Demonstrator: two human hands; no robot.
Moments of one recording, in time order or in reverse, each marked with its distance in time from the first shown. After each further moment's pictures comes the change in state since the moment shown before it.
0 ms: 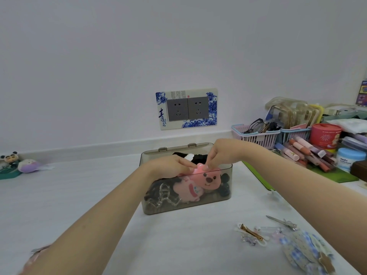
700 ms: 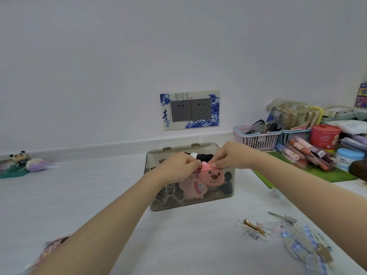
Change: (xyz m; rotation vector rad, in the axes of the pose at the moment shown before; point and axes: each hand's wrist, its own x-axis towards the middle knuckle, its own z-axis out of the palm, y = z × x) left_hand -0.017 0.005 0.015 0.140 0.256 0.105; right_hand -0.017 0.004 0.013 0.107 0.134 -0.015
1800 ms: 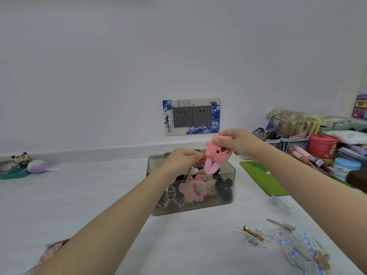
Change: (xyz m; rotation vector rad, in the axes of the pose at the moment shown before) left_hand 0.017 0.006 -0.002 -0.606 0.106 -0.076; right_hand 0.004 -0.001 -0.029 0.342 0.273 -0.003
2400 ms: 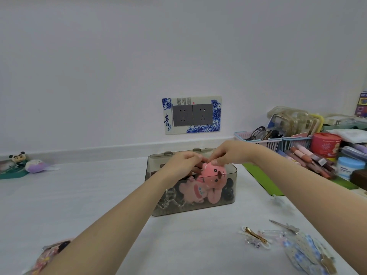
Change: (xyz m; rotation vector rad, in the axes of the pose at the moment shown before) left_hand -0.006 -0.002 0.004 0.089 -0.042 -0.004; right_hand 0.009 0.000 0.013 -0.386 -0.388 0.003
